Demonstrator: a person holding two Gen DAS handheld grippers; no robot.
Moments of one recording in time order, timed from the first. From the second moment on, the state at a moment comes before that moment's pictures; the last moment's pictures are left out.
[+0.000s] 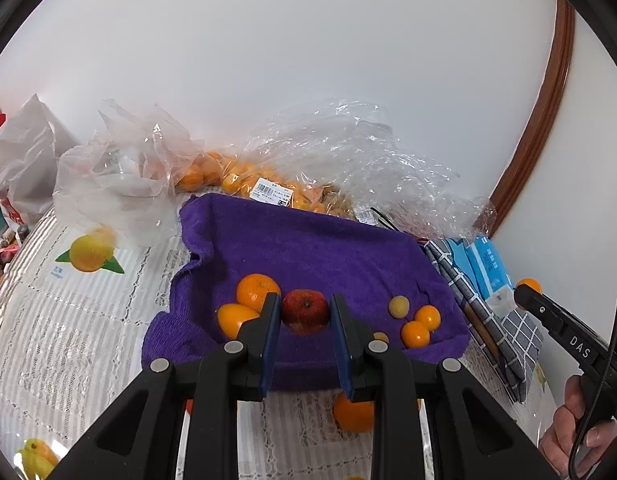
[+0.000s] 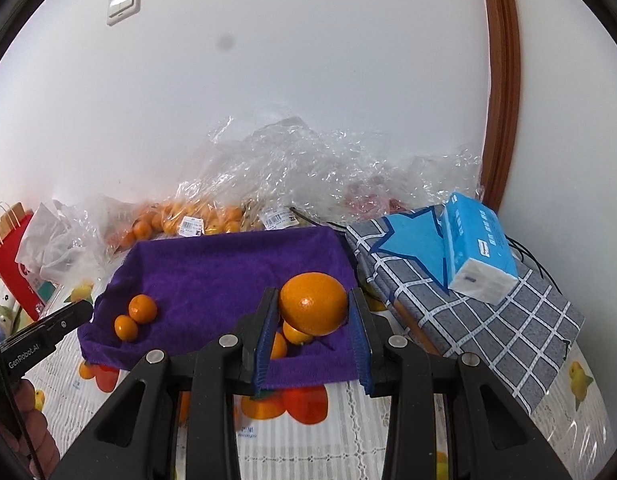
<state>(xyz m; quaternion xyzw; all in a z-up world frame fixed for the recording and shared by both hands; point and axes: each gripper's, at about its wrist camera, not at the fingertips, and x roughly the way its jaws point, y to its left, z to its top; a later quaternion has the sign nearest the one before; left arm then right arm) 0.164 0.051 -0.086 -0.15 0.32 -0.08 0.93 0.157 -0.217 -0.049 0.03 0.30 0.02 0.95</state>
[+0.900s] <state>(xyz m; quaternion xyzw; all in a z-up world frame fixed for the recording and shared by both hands) 0.225 0.038 -0.100 -0.13 0.35 -0.08 0.92 0.240 -0.232 -0.080 0.05 0.35 0.06 0.93</state>
